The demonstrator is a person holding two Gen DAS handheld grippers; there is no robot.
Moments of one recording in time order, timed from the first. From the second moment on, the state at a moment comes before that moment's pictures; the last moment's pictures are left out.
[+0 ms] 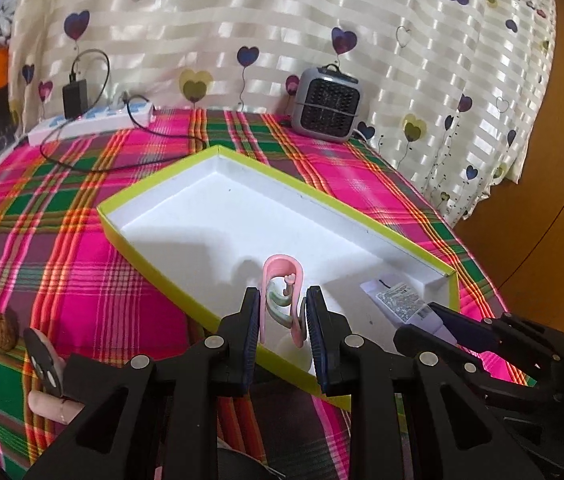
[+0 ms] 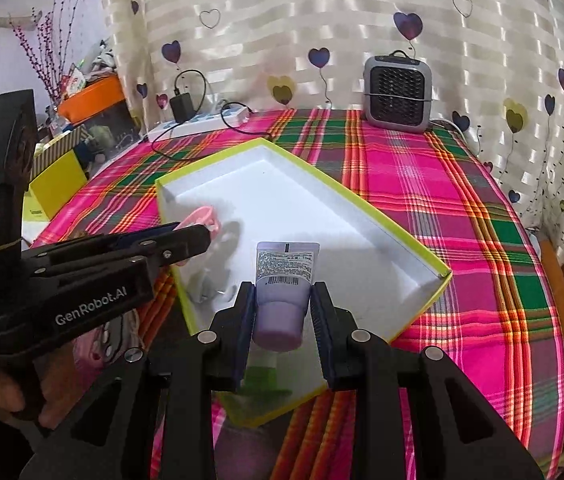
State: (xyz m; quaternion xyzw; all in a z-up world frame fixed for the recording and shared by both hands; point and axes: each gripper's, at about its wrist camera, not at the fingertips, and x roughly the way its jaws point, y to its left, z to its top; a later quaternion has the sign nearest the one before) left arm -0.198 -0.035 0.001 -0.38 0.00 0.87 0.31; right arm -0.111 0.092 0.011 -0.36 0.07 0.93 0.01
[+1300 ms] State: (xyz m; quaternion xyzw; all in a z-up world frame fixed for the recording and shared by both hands) left arm -0.165 -0.169 0.046 -0.27 -0.18 0.92 0.23; right arm -0.075 0.038 0.038 -0.29 0.07 0.95 -0.09
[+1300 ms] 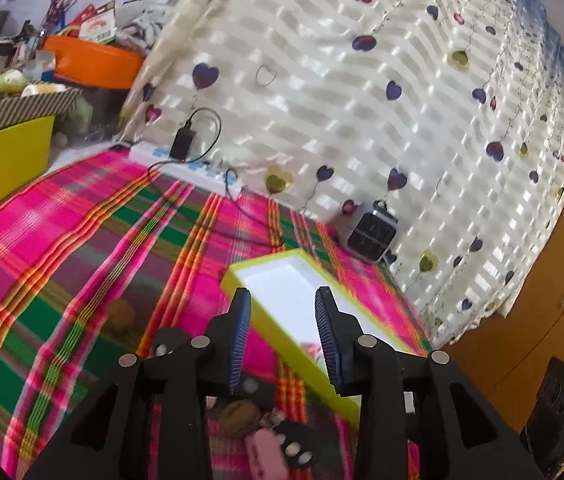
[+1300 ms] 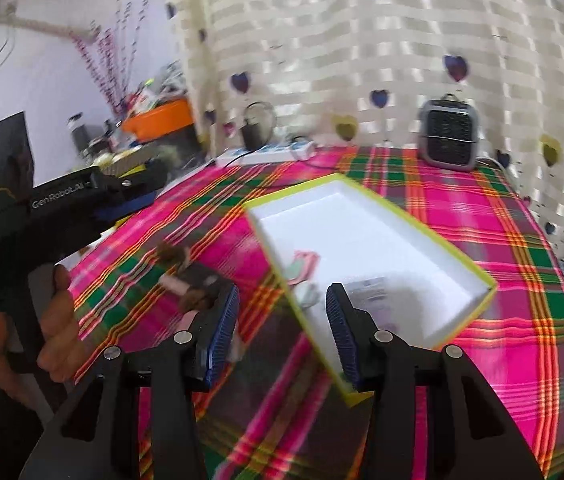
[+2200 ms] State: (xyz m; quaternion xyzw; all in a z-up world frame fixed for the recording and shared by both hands) left arm -0.134 -0.162 -0.025 -0.43 -0.12 0.86 0.26; right arm -0.108 -0.016 -0.007 -0.39 0.00 0.90 -0.17
